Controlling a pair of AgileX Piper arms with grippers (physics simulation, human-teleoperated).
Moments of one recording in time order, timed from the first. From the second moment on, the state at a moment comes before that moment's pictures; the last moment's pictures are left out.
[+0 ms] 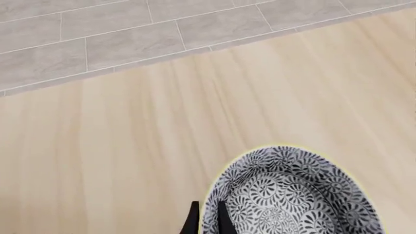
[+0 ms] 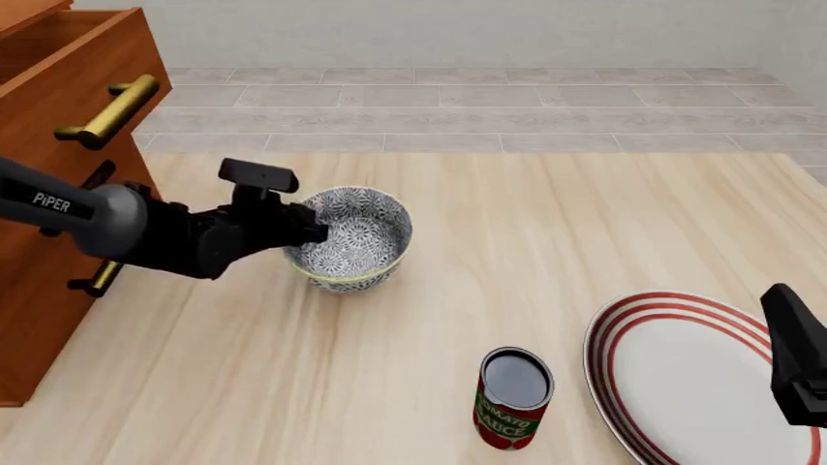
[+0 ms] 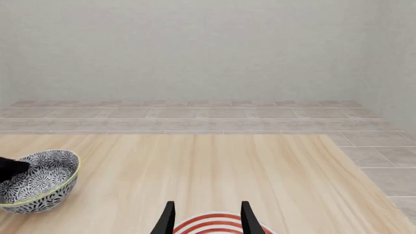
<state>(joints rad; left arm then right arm) -0.30 1.91 -0.88 -0.39 0.01 0.00 0.01 0.00 0.00 0.00</state>
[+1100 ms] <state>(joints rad) -0.40 1.62 -0.72 -0.35 -0.06 0.01 0.04 0.00 -0.04 0.00</state>
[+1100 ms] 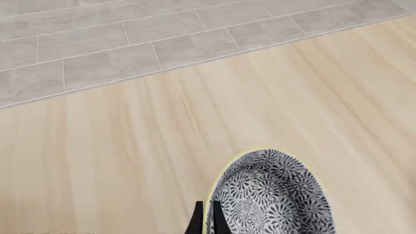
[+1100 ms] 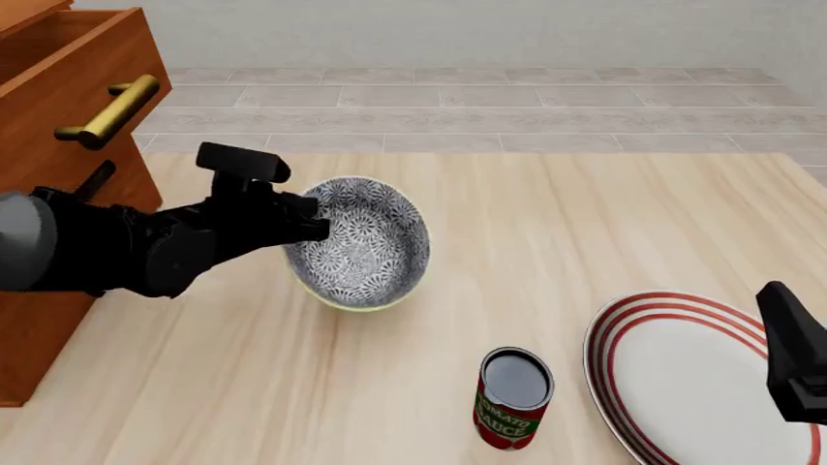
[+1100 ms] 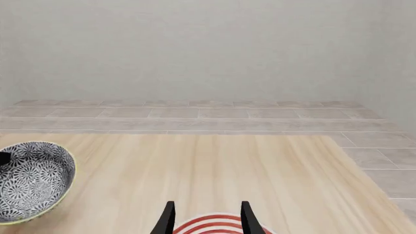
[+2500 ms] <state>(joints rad) -0.56 0.65 -0.71 0.21 -0.09 0.01 0.02 0.00 -0.02 0.00</state>
